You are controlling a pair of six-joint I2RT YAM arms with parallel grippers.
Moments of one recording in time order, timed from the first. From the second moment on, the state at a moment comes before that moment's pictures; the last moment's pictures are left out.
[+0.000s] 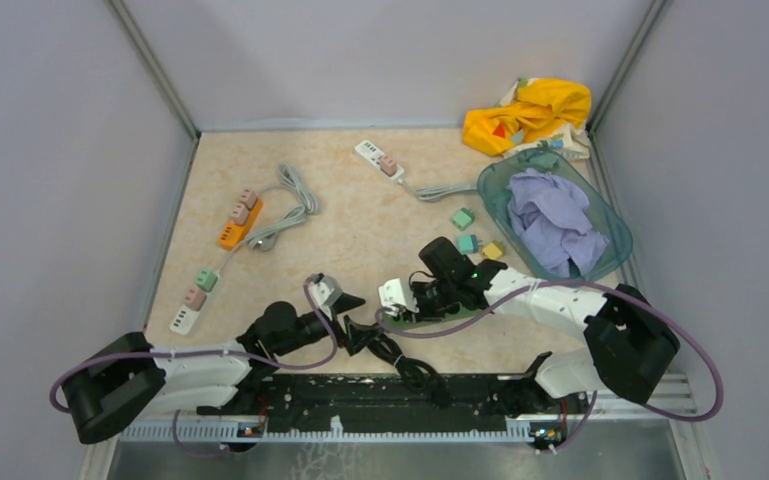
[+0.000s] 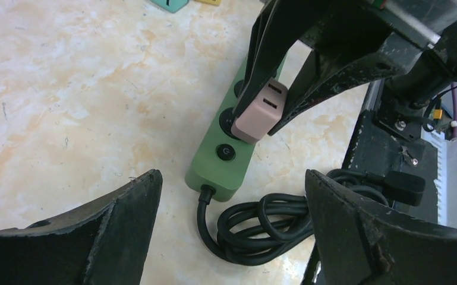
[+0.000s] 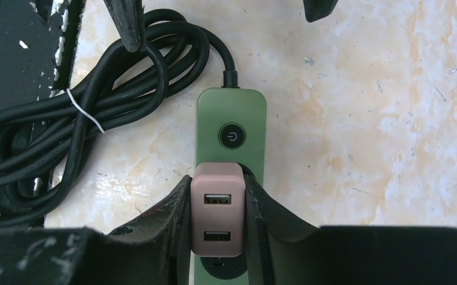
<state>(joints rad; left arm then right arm) -0.95 1.04 0.02 0.93 0.14 -0.29 0.82 1.33 0.72 -0.36 -0.53 -0.88</state>
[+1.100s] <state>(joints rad) -0.98 1.81 0.25 1.42 0.32 0.10 0.69 1.33 0.76 -0.55 -0.62 -1.00</state>
